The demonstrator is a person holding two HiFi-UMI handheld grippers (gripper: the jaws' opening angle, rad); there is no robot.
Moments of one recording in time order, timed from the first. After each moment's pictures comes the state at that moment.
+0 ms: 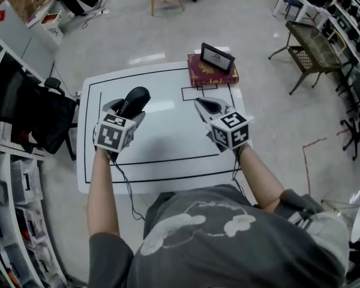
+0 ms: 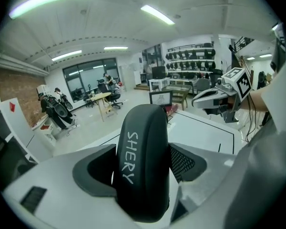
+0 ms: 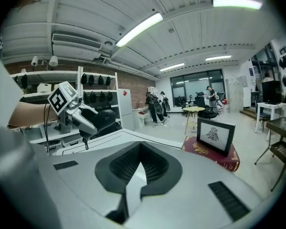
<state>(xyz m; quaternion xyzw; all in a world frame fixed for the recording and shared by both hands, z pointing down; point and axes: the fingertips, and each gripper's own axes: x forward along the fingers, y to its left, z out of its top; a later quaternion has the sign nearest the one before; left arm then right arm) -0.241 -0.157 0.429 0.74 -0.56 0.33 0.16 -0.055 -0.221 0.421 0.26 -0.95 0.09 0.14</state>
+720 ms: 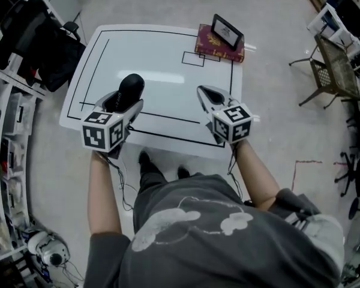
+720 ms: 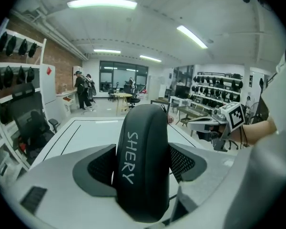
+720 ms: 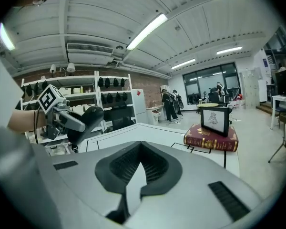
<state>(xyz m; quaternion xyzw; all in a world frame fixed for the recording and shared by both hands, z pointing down) -0.132 -0.029 0.439 0.67 -0.68 0.16 0.24 0.026 -0.162 0.462 0.16 -0.97 0.10 0.14</state>
